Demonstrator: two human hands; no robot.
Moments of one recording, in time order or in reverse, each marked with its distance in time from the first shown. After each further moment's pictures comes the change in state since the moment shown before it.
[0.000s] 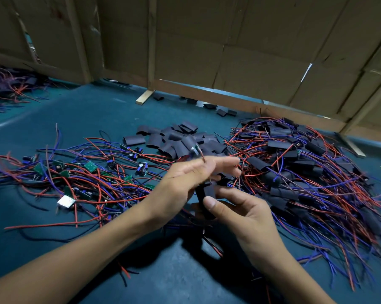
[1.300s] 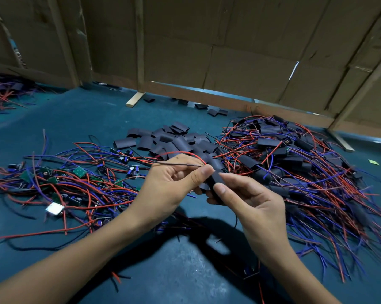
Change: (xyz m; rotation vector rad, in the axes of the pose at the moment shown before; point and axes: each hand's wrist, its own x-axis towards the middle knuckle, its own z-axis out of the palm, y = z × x) left_hand 0.003 -0.004 0.007 0.162 0.289 0.096; right_hand 0.003 -0.007 -0.013 0.042 0.225 -0.203
